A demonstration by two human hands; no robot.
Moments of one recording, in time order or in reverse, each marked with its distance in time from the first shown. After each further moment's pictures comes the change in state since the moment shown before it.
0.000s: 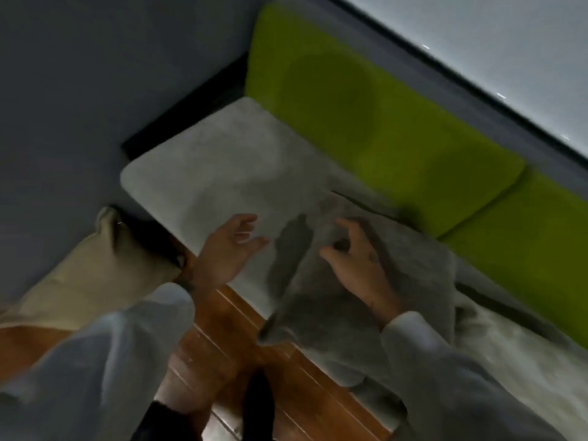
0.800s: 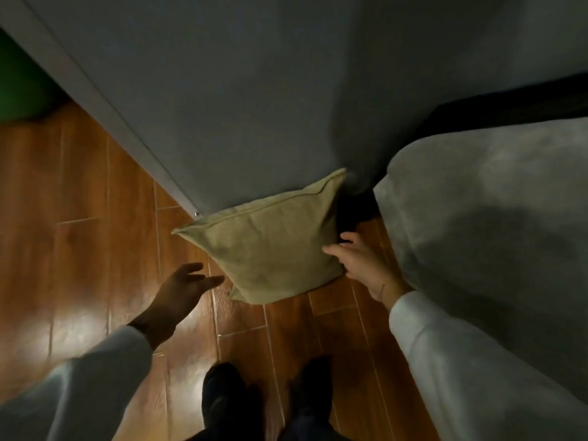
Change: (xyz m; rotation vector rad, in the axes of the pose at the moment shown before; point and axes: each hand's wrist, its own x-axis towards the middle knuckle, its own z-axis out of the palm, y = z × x) left_hand -0.060 -0.403 -0.368 -0.345 0.586 -0.687; right_hand 0.145 -0.102 0.556 -0.199 -0.784 0.069
